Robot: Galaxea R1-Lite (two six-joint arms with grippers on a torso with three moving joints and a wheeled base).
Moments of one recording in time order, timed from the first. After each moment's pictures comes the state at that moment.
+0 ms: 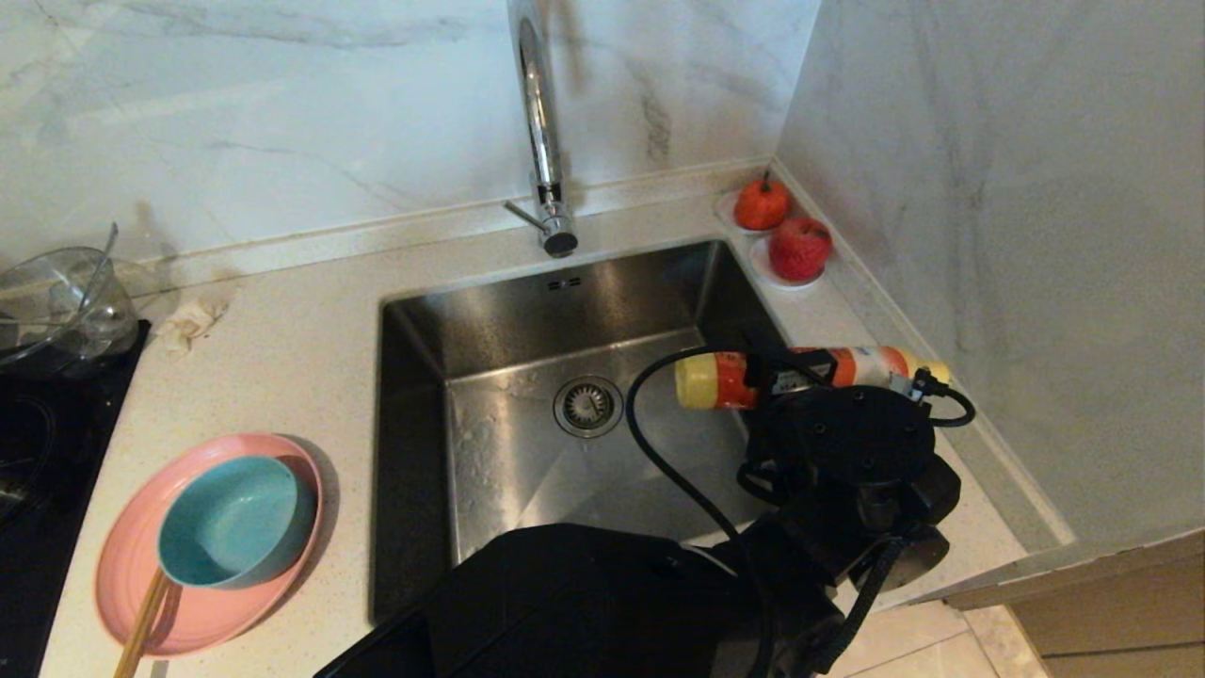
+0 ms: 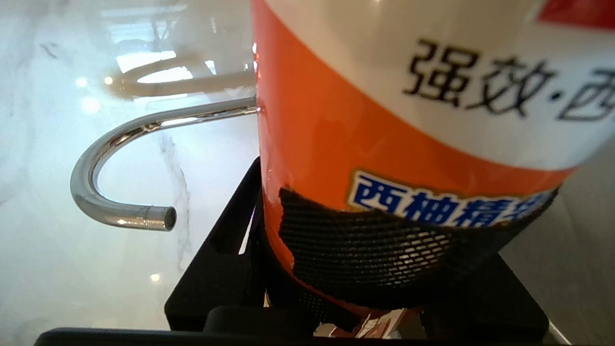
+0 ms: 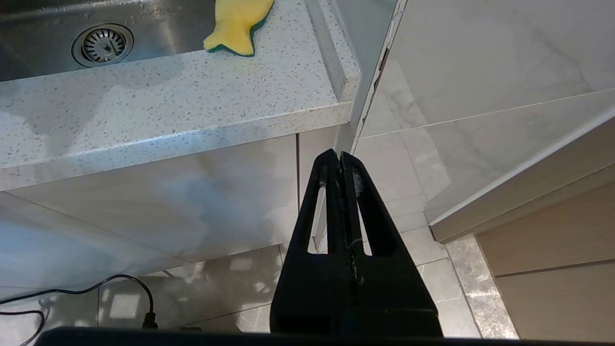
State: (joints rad) left arm -1.11 2.58 -1.93 -1.11 1.27 1.92; right arm -0.01 0.00 0.00 0.00 -0.02 0.02
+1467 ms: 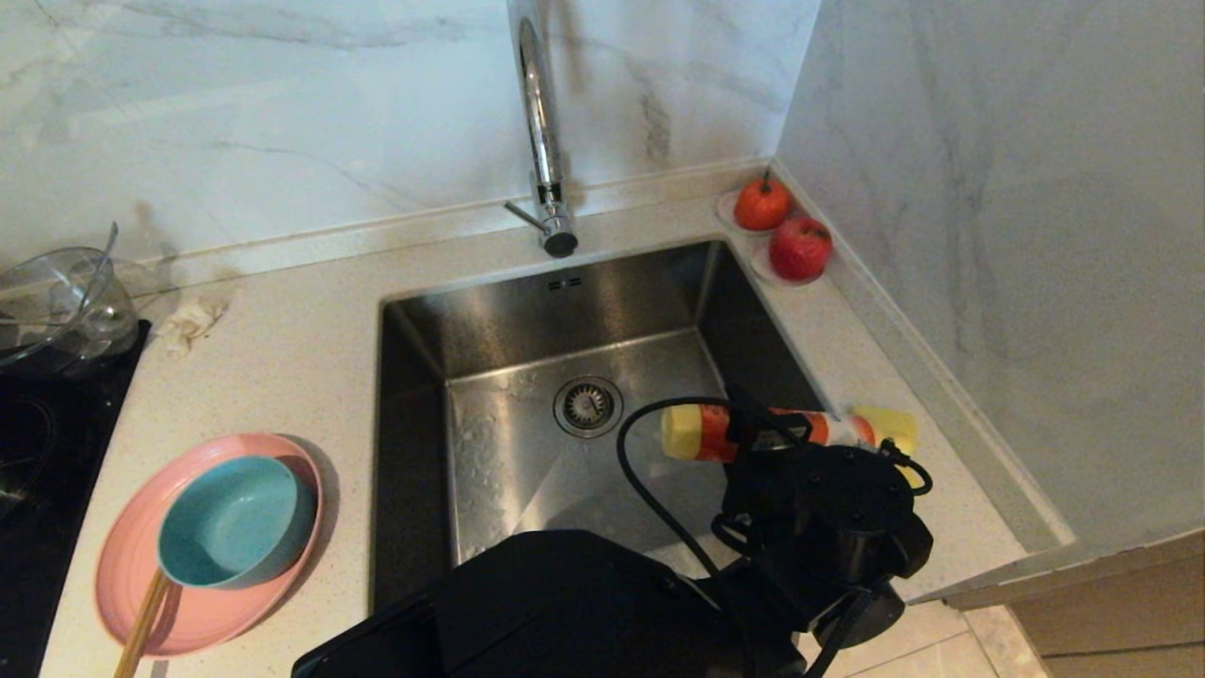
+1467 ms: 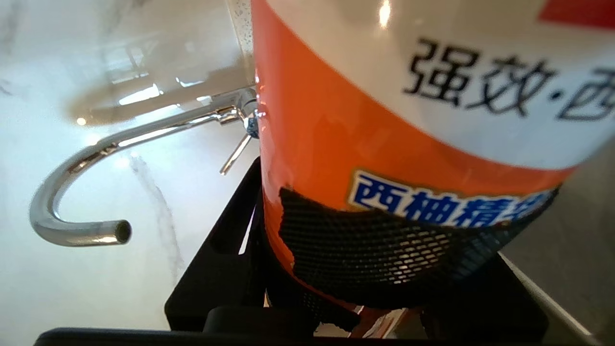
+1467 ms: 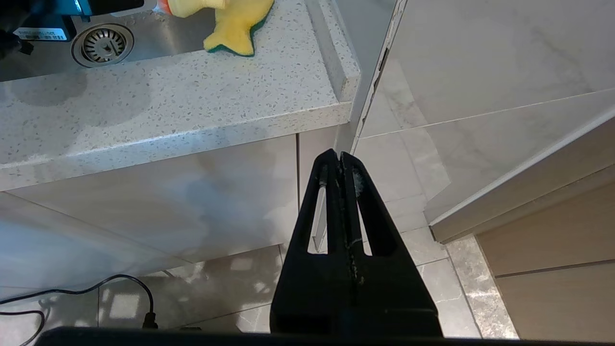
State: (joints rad) left arm -1.10 2.55 -1.69 -1.08 1.27 1.80; right arm -0.01 0.00 0.00 0.00 -0.02 0.02
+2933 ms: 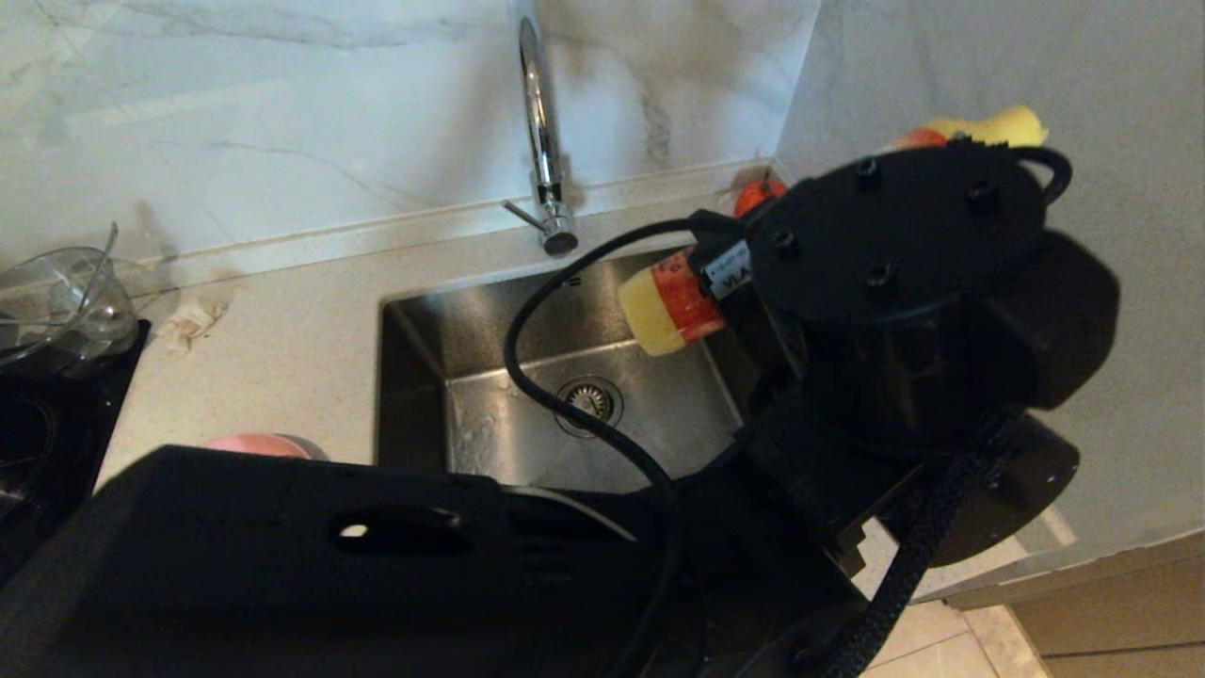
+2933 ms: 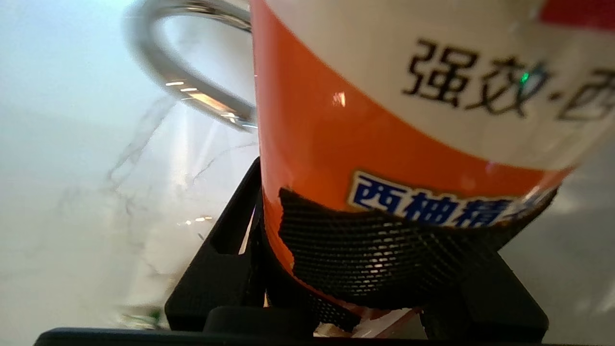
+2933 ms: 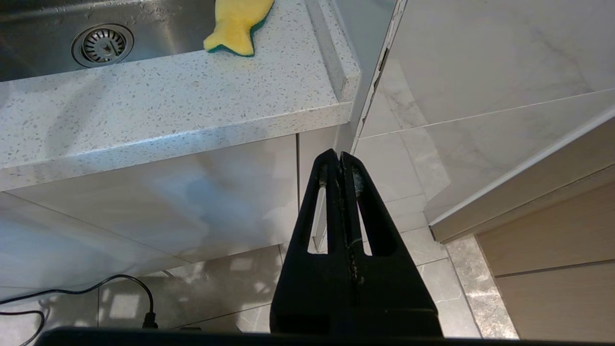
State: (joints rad) left arm -1.19 2.22 -1.77 -1.08 1.37 1.53; right arm -0.01 0.00 0.00 0.00 -0.02 0.02
